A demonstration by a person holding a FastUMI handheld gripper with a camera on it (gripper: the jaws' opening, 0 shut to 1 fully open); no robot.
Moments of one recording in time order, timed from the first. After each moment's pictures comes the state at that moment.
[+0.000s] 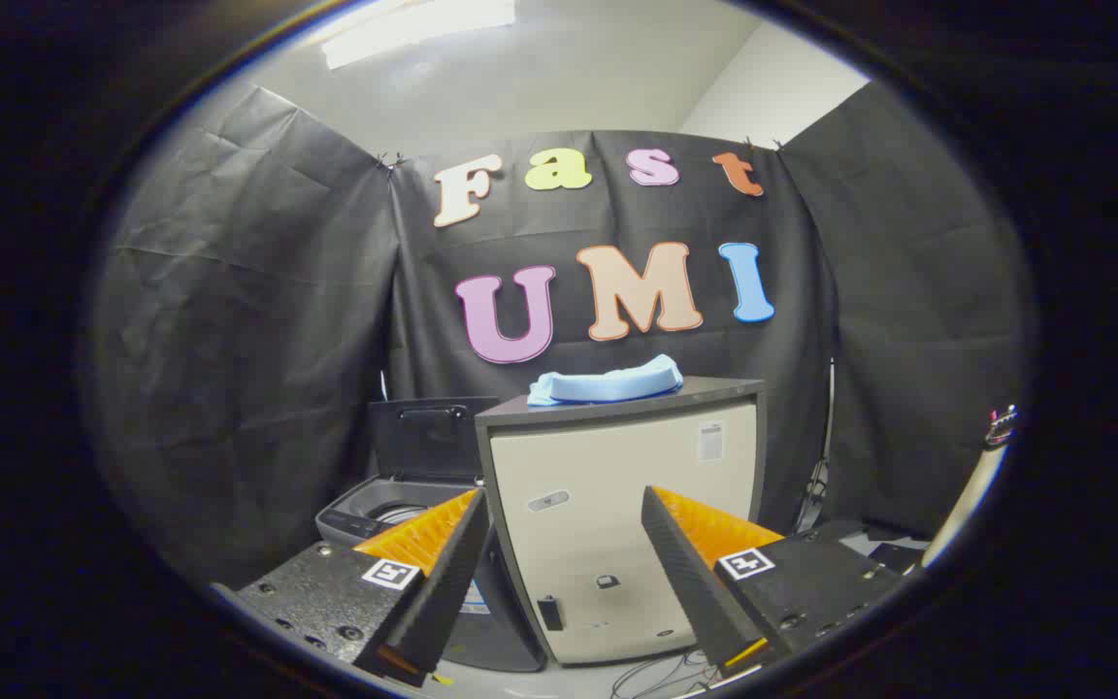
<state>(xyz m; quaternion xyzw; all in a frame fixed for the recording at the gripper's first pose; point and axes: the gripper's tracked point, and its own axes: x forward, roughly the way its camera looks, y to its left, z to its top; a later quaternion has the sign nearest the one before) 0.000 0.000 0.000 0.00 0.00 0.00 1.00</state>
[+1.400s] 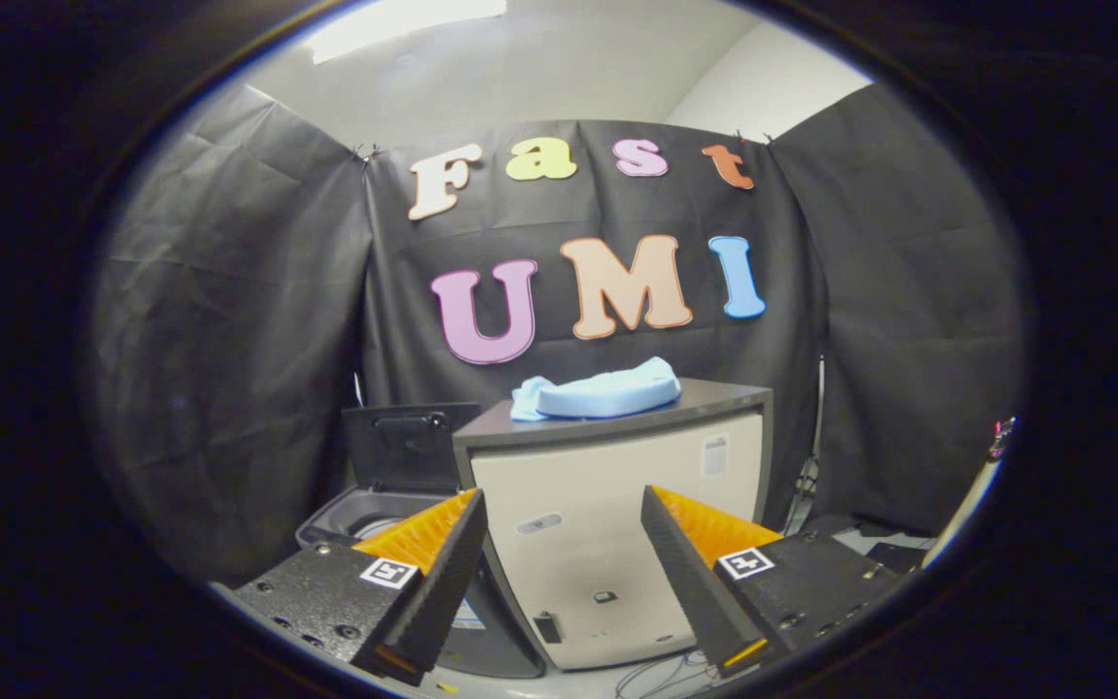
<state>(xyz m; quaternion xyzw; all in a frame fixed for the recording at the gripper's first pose) 0.055 0.004 0.035 0.02 0.00 -0.03 1.00</state>
